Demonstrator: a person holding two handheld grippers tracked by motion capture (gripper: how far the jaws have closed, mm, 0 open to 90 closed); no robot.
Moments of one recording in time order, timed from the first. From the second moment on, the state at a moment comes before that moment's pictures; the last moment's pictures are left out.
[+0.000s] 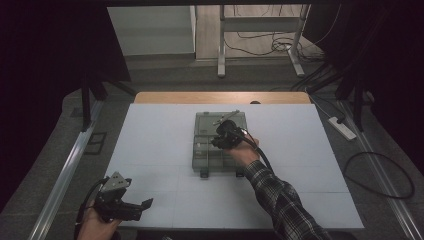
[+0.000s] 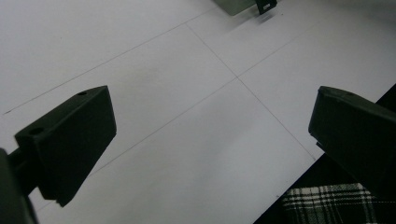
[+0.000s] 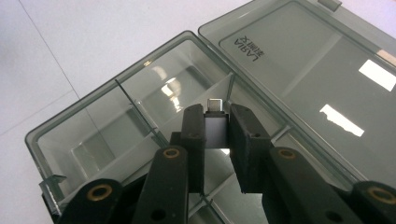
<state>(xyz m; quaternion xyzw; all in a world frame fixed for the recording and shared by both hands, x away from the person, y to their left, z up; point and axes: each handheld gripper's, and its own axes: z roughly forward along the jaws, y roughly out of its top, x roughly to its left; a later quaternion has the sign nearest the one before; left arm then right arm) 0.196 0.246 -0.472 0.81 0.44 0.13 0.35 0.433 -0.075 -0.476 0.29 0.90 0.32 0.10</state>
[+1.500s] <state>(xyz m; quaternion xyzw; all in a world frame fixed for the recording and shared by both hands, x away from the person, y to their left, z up) 0.196 0.245 -0.472 0.81 0.44 0.13 0.35 0.408 -0.088 -0.459 0.28 0.90 0.32 0.09</state>
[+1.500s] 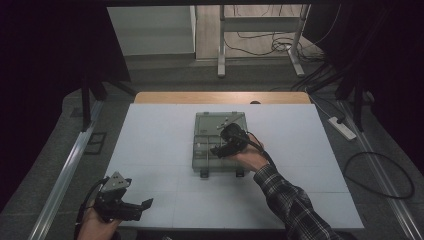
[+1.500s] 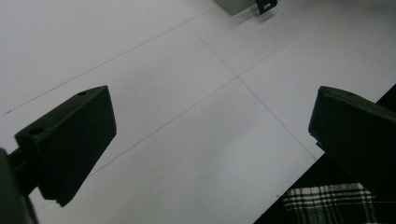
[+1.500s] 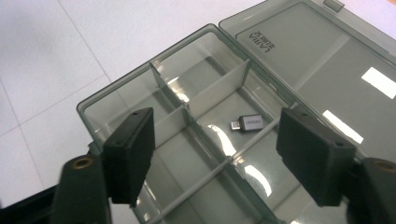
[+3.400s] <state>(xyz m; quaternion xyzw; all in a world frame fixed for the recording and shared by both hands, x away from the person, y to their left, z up) 0.195 0.245 -0.471 0.81 0.44 0.14 0.35 0.324 -0.188 -0.441 0.29 0.89 0.34 0.08</state>
